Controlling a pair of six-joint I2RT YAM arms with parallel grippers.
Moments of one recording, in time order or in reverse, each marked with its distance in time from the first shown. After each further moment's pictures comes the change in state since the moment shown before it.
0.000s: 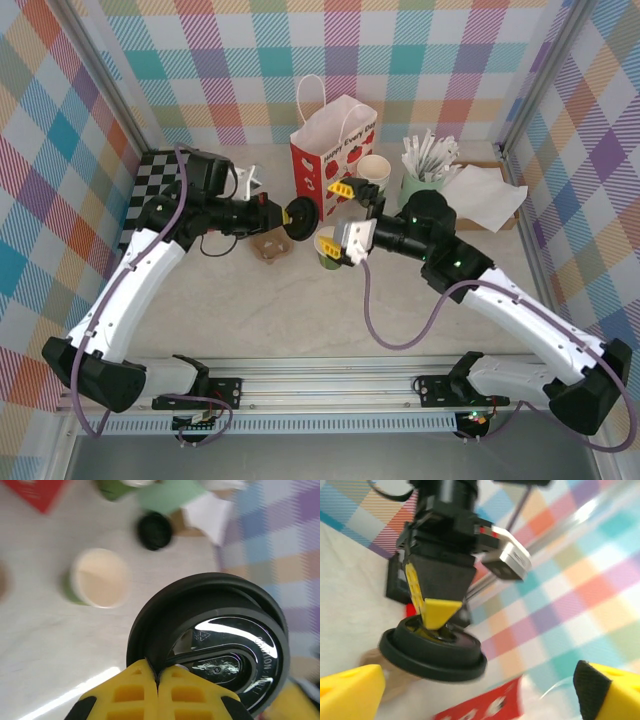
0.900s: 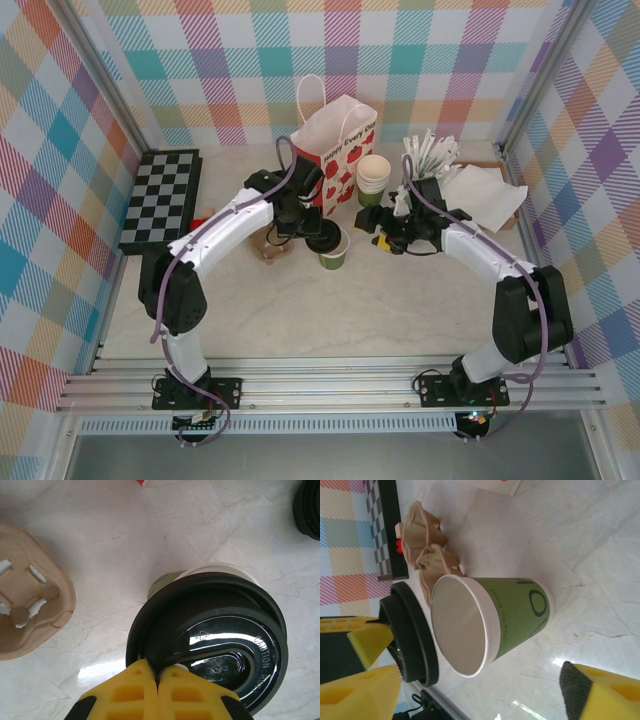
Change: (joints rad) left arm -0.220 0.540 0.249 -0.109 -0.422 -0.018; right arm -0.436 0.450 -0.031 -0.270 -0.328 1.574
